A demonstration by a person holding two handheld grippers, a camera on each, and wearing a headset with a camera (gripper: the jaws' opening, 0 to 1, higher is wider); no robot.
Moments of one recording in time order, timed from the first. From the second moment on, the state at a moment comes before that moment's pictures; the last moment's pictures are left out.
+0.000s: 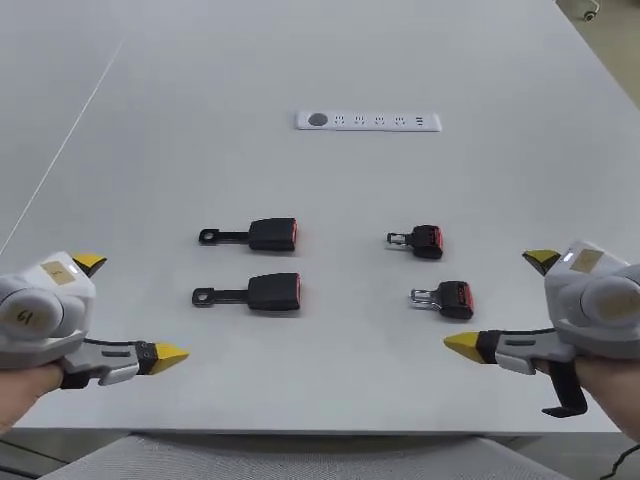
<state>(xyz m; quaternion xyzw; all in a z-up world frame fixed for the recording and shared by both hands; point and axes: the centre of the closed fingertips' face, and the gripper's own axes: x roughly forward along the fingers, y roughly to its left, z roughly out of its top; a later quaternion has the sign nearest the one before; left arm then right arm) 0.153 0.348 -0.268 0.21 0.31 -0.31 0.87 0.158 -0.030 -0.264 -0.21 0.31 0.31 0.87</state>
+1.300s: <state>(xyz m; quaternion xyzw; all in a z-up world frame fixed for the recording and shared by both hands) 0.179 0.277 -0.296 0.26 0.32 -0.44 0.80 0.171 -0.021 -0.290 -0.25 0.34 0.37 0.83</state>
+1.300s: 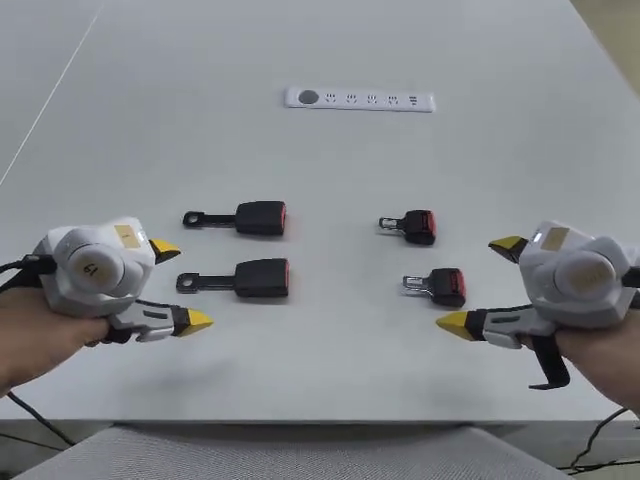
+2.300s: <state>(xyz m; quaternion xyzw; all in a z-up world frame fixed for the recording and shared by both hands) 0.211 0.250 -0.323 0.34 0.33 -0.51 0.72 0.191 -0.042 -0.338 -0.35 0.38 0.47 0.72</state>
